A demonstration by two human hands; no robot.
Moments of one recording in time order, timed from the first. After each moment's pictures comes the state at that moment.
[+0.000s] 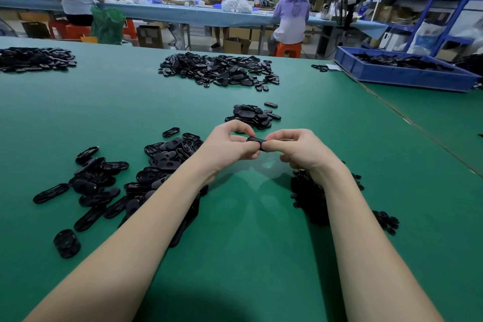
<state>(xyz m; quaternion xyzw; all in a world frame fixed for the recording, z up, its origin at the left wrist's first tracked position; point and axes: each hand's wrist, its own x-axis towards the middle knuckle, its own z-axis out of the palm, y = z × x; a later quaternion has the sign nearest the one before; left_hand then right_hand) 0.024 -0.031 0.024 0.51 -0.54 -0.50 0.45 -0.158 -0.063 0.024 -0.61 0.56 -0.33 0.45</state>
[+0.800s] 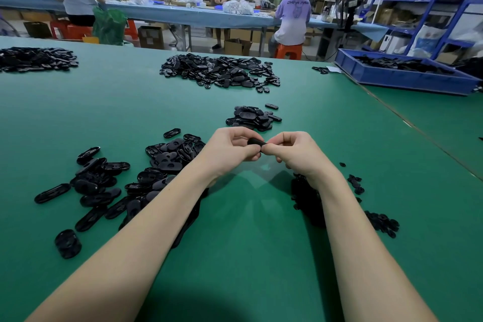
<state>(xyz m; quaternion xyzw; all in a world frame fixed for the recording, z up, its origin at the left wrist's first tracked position) 0.024 -0.032 0.019 0.51 -0.58 -0.44 0.45 -0.152 -0.063 0.016 -0.63 0.54 -0.37 0.41</state>
